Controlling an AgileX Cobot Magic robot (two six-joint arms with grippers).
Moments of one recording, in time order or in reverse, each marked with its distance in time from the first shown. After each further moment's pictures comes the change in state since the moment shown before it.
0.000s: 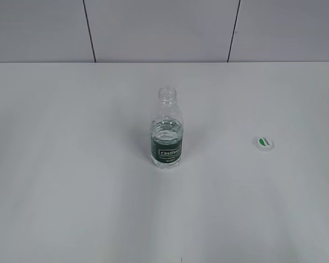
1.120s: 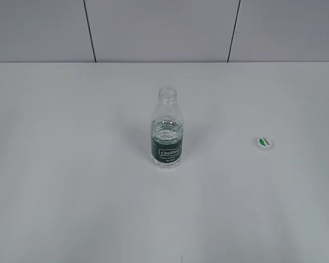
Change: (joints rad) left arm 0.000 -0.916 0.244 0.025 0.259 -0.023; right arm 0.000 0.000 0.000 -0.001 -0.001 0.000
